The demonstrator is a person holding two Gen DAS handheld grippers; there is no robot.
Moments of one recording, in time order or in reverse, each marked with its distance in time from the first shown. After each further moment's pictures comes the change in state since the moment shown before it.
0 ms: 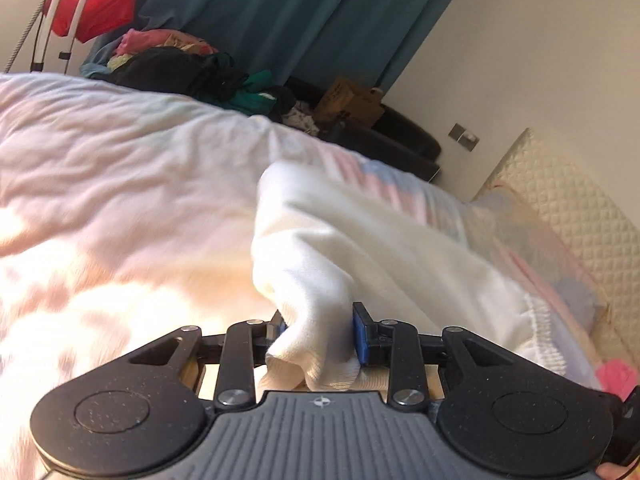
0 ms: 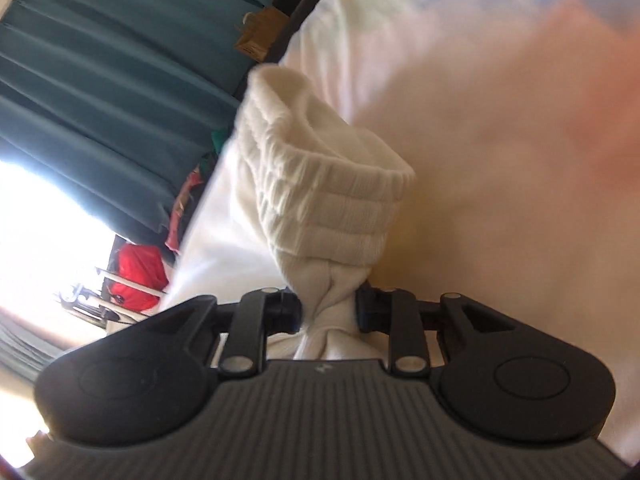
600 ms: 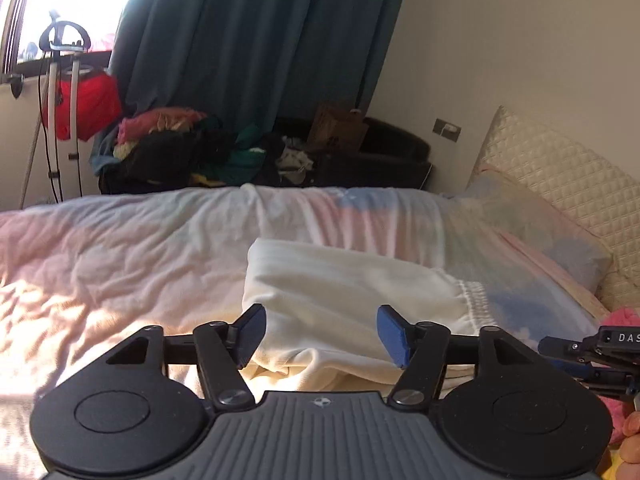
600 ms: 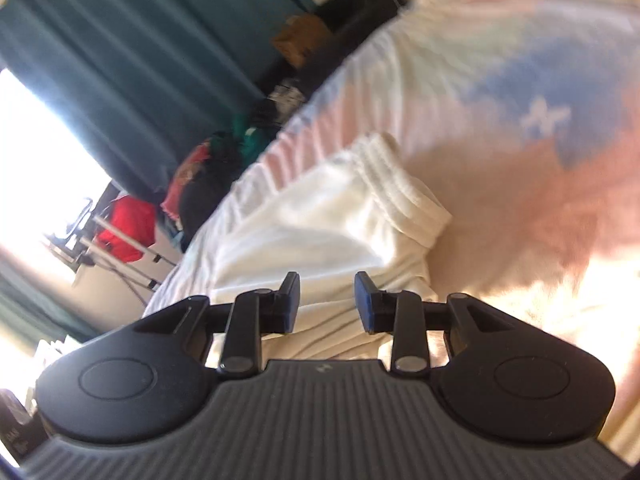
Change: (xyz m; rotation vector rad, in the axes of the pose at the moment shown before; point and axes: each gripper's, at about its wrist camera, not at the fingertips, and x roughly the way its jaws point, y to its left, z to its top) left arm -0.194 -0.119 0.032 0.268 -0.103 0.101; right arm -0.154 0.121 -0.012 -0.285 -0.014 -0.077
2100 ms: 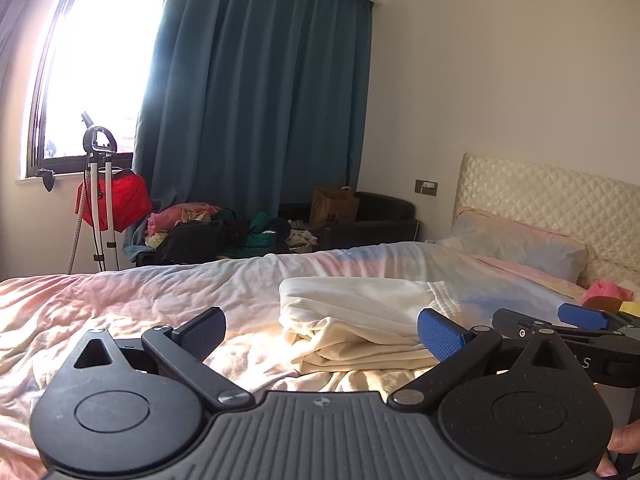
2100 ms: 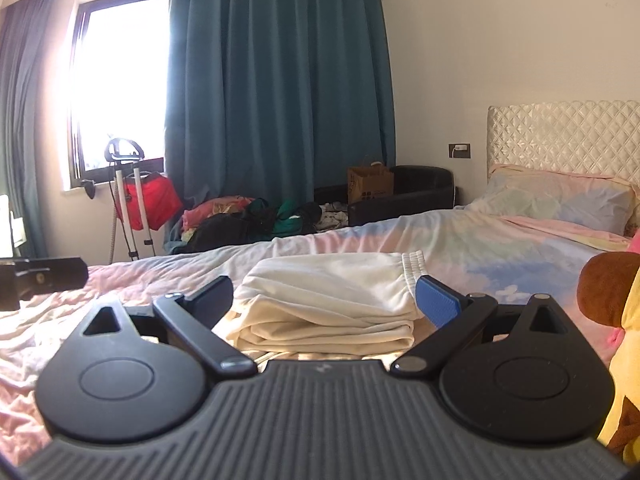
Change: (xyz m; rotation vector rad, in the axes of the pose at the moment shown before) left arm -0.215 -0.020 -0.123 0.136 -0.245 0.048; right arm -0.136 0.083 -0.166 -0.610 -0.421 -0.084
